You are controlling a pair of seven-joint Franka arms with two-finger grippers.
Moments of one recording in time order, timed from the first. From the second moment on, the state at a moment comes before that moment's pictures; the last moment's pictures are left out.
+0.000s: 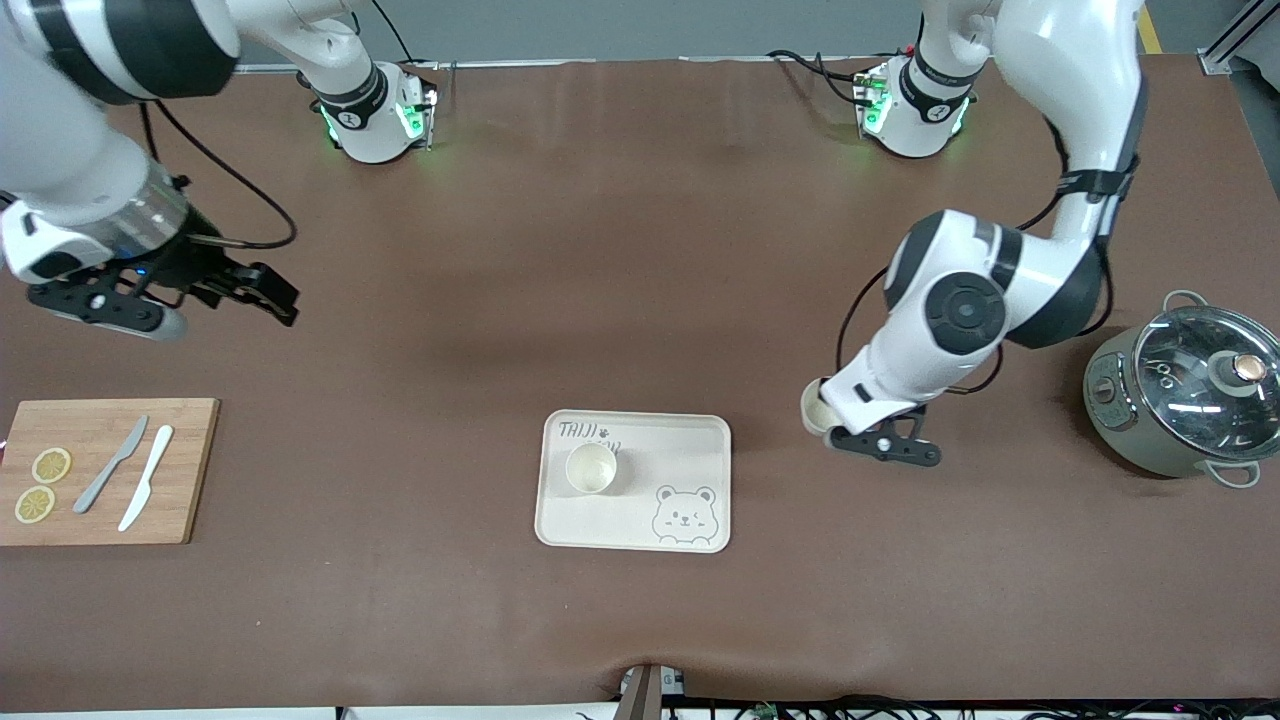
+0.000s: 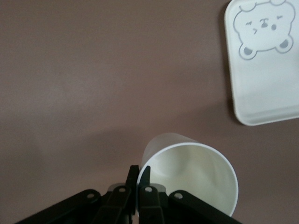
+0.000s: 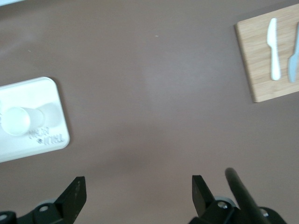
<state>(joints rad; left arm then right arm) -0.24 0.42 -0.11 -1.67 0.02 2.05 -0.11 0.37 0.03 -0.14 -1.71 -0.01 1.81 0.51</state>
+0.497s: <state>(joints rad) -0.06 0.30 -0.13 -1.91 -0.07 2.19 0.18 0.51 0.22 -0.14 -1.71 0.08 2.12 0.76</state>
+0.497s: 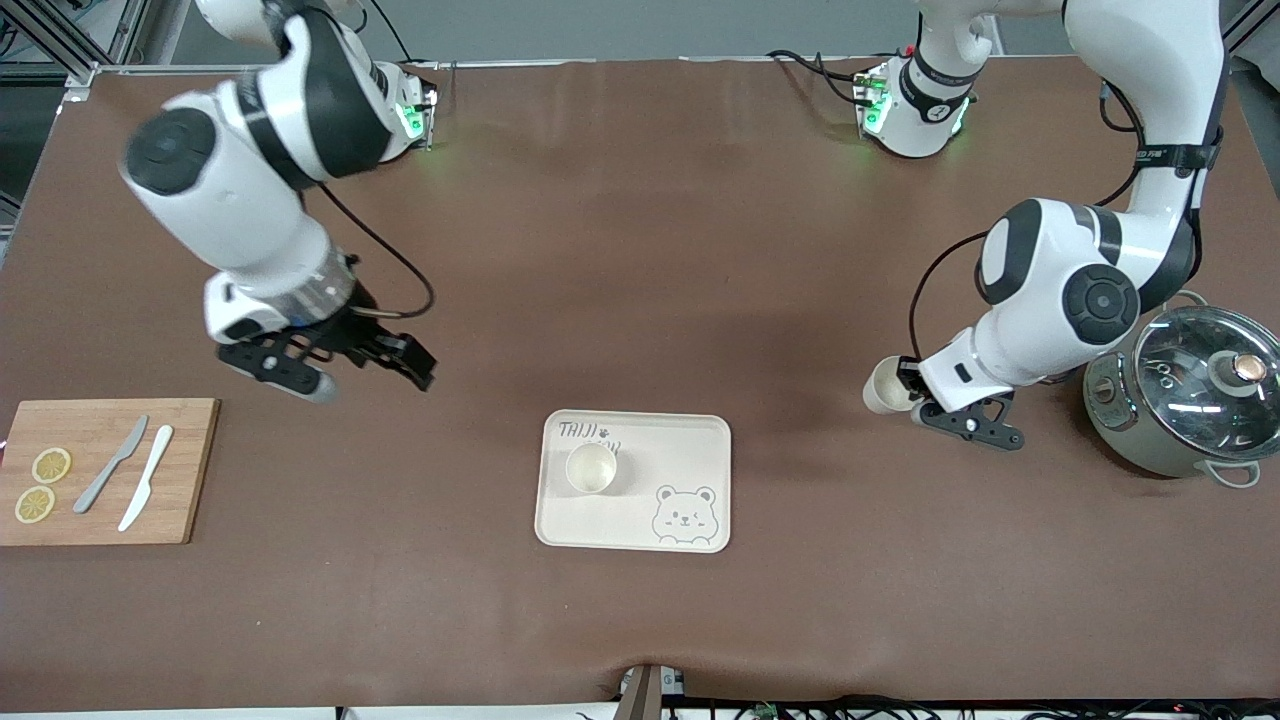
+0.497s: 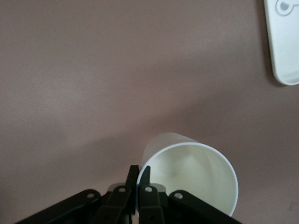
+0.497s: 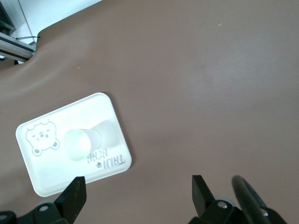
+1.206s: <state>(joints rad) 0.10 0.26 -0.13 -2.12 -0.09 2.37 0.46 0.56 0.49 -0.14 -1.47 0.03 2.01 0.79</state>
